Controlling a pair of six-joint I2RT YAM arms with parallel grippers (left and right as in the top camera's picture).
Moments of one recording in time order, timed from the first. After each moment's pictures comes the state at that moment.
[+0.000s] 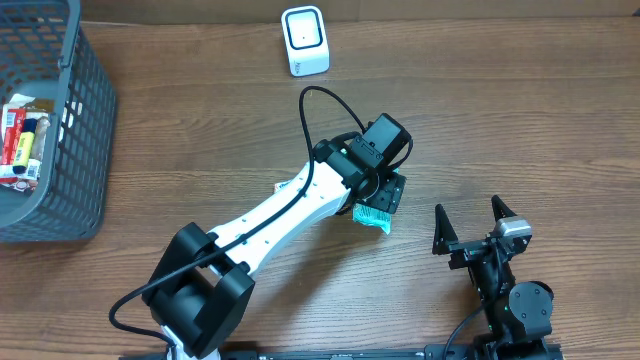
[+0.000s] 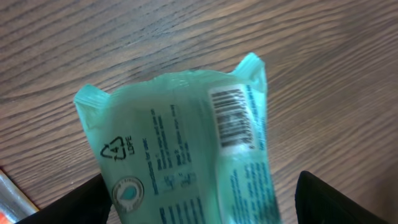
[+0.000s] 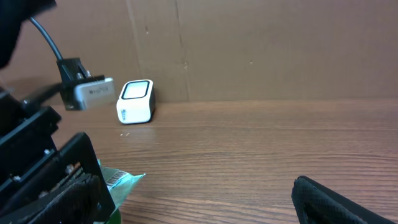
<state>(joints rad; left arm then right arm) -0.78 1.89 1.49 -0.79 0.04 -0.44 0.16 0.01 0.02 -0.03 -0.02 0.10</state>
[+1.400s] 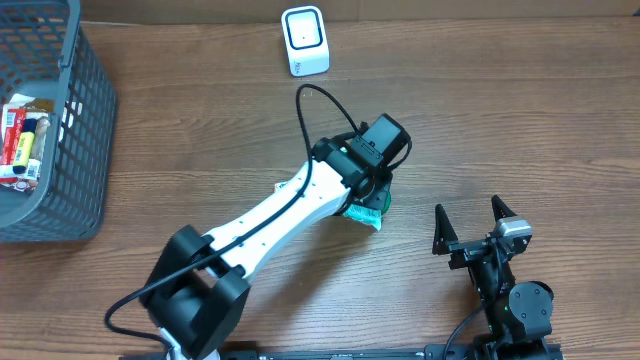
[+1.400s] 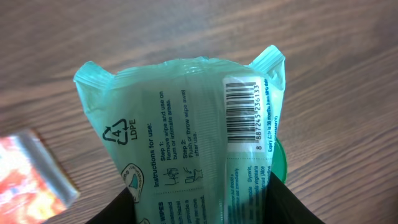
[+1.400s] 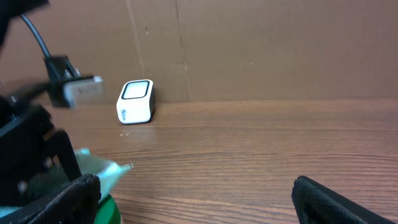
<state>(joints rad) -0.78 1.87 1.51 -0.87 -0.03 -0.49 0.16 0.01 0.02 -0.03 -0.02 0.10</state>
